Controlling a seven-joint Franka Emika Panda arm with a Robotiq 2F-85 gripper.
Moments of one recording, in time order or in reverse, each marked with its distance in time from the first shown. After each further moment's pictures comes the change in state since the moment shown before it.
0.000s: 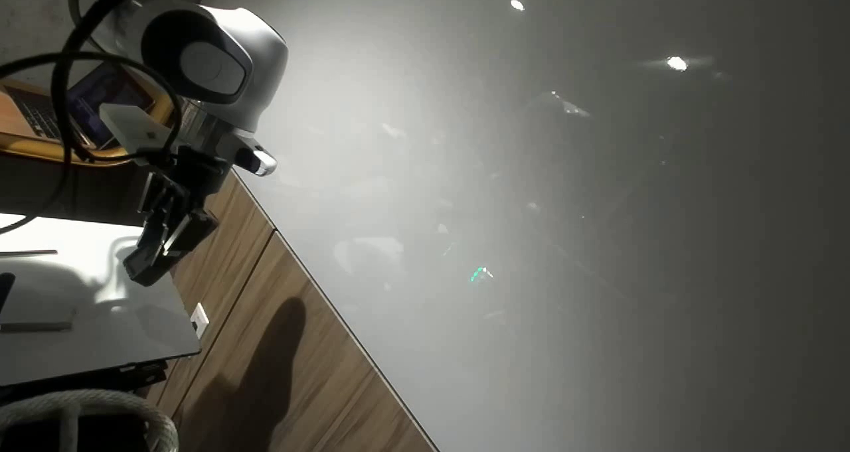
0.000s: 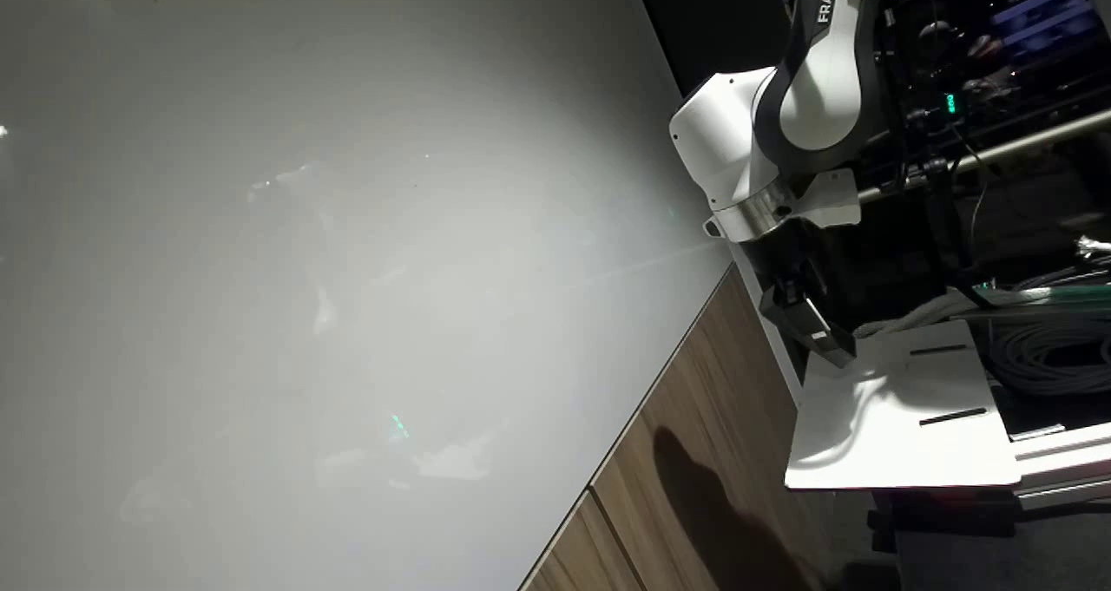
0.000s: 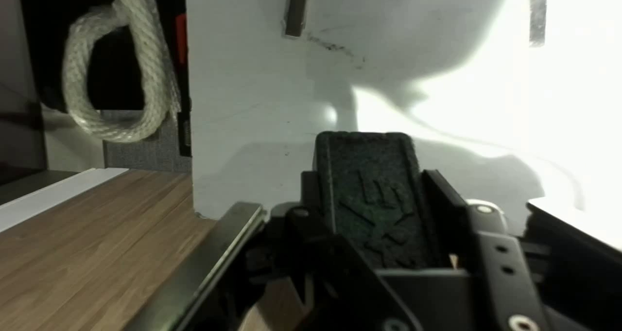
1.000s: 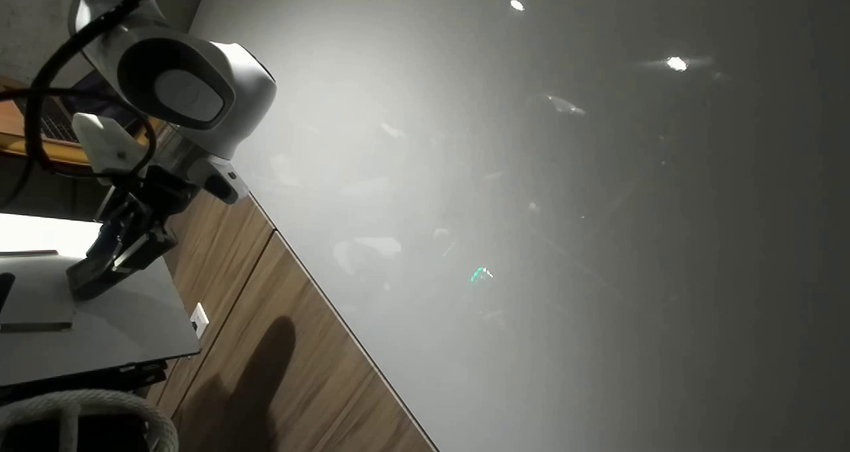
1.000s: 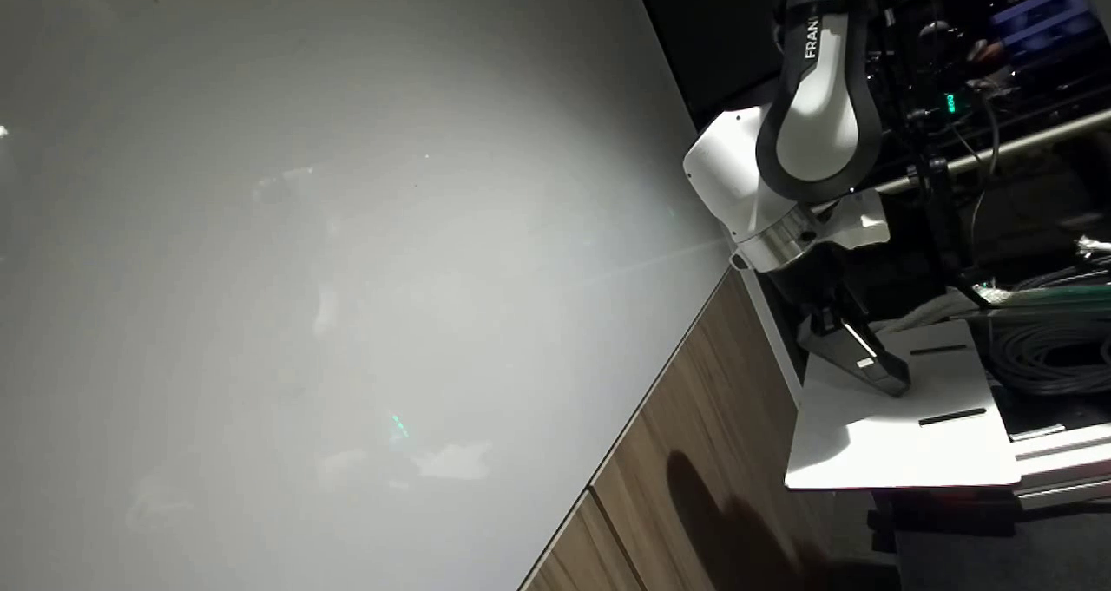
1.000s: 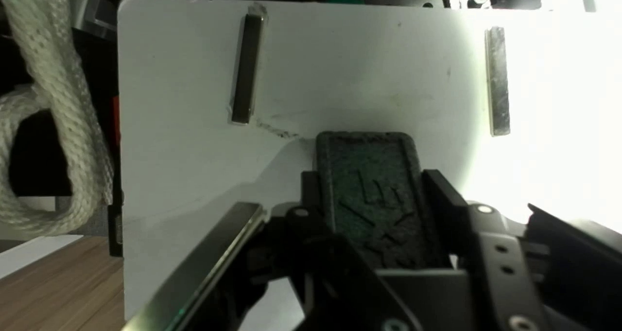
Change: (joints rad) arm 0.027 0.098 0.000 -0.012 0.142 -0.026 -0.089
